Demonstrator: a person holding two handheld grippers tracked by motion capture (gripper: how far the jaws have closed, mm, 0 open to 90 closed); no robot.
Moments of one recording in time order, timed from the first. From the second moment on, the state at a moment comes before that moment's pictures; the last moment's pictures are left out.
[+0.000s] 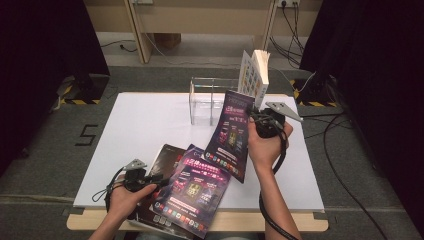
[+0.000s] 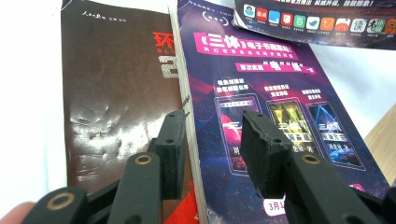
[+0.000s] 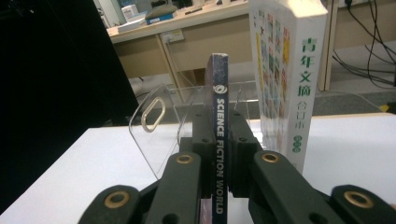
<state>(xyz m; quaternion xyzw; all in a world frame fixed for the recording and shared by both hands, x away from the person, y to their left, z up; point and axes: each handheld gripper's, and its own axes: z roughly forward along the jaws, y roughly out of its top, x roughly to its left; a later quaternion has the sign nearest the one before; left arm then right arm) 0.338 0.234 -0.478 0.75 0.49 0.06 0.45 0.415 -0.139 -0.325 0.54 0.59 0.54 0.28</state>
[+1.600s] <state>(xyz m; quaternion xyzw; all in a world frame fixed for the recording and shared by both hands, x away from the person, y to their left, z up) 0.340 0.236 -0.483 0.74 0.49 0.05 0.45 0.477 -0.117 -0.283 0.51 0.56 0.54 0.37</state>
